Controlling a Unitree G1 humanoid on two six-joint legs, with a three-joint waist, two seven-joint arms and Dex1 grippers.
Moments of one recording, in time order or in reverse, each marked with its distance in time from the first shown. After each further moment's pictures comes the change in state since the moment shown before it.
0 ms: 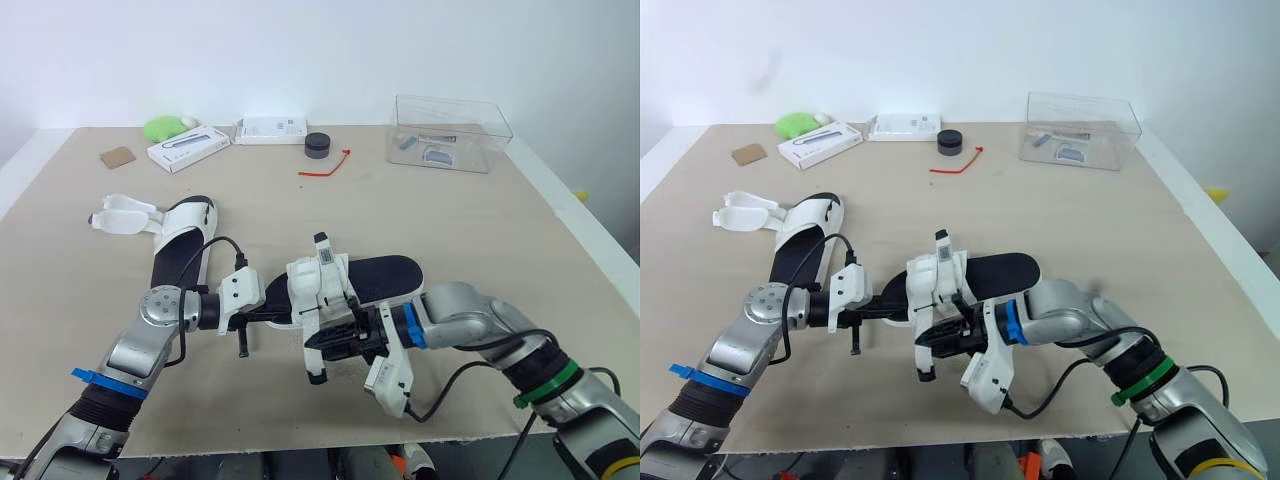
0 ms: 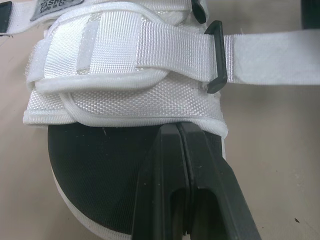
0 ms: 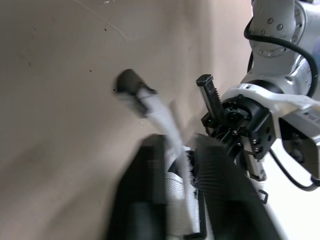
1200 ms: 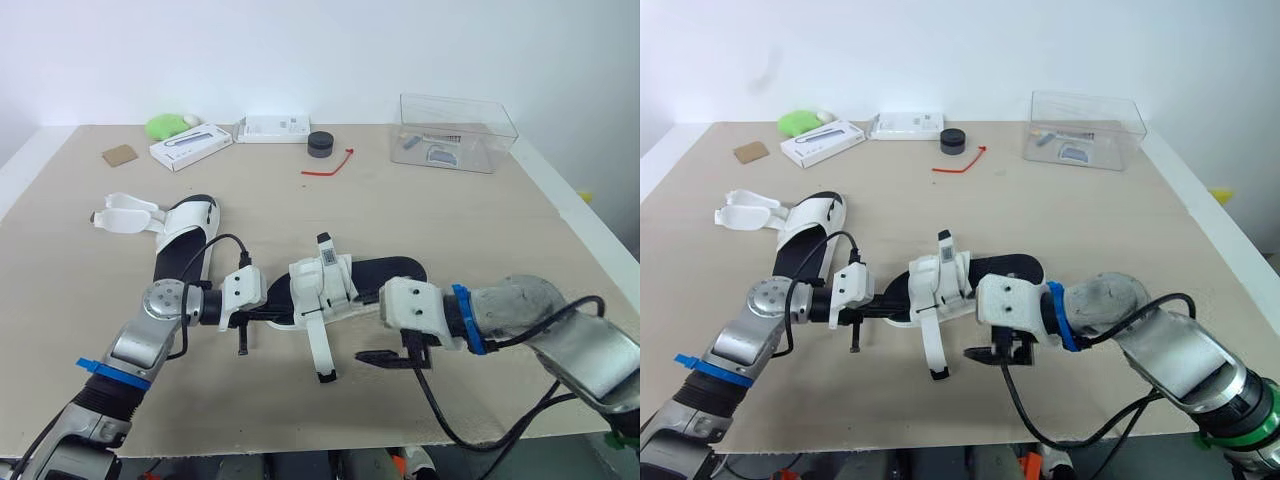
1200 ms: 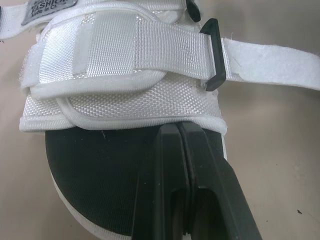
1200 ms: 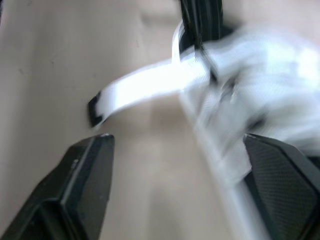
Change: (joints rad) left arm -0.058 0.001 -0.026 0.071 -0.001 -0.052 -0.053; right arm 0.120 -0.290 -0.158 -0.532 0.479 1.095 0.062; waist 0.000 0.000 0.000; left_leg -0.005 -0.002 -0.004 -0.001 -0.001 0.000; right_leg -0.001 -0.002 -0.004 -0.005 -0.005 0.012
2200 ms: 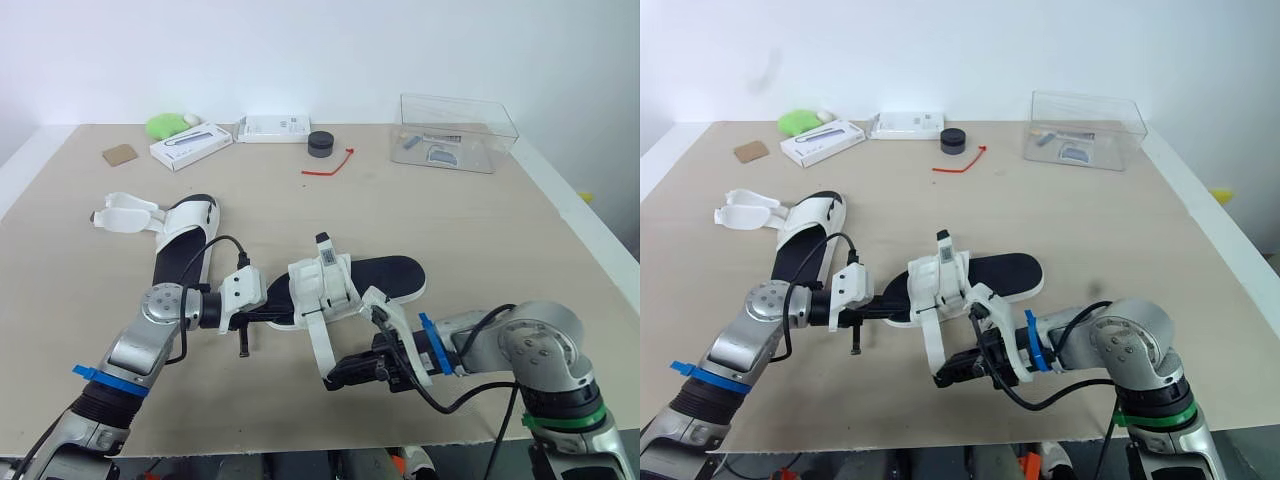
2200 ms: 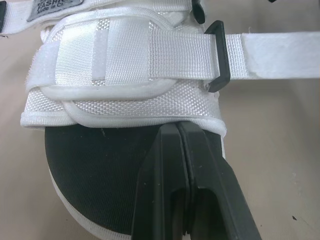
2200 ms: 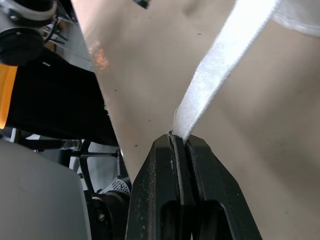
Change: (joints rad) left arm 0.044 0.001 0.016 -0.073 -0.007 0.063 0.033; right arm 0.014 0.459 -0.332 0.081 0.905 1.404 -0.373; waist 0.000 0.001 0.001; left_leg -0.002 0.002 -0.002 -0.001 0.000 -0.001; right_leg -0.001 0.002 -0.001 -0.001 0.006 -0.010
